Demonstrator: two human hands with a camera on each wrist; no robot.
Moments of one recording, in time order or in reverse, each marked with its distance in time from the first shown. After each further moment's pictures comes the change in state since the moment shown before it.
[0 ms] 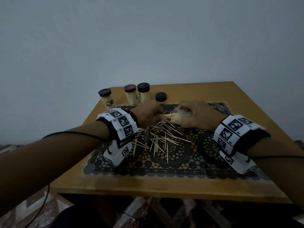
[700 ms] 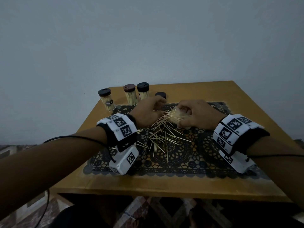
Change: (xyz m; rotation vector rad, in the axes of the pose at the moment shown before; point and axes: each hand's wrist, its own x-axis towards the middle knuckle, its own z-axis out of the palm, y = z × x) left_hand -0.004 0.006 0.009 -0.403 0.253 -0.129; right_hand 0.000 -0.001 0.000 0.046 0.013 0.002
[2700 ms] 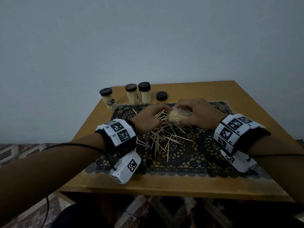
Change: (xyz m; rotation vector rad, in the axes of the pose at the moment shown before) left_hand -0.021 0.011 0.000 -0.220 -0.212 -0.049; right_hand 0.001 0.002 0.001 -0.003 0.046 -0.119
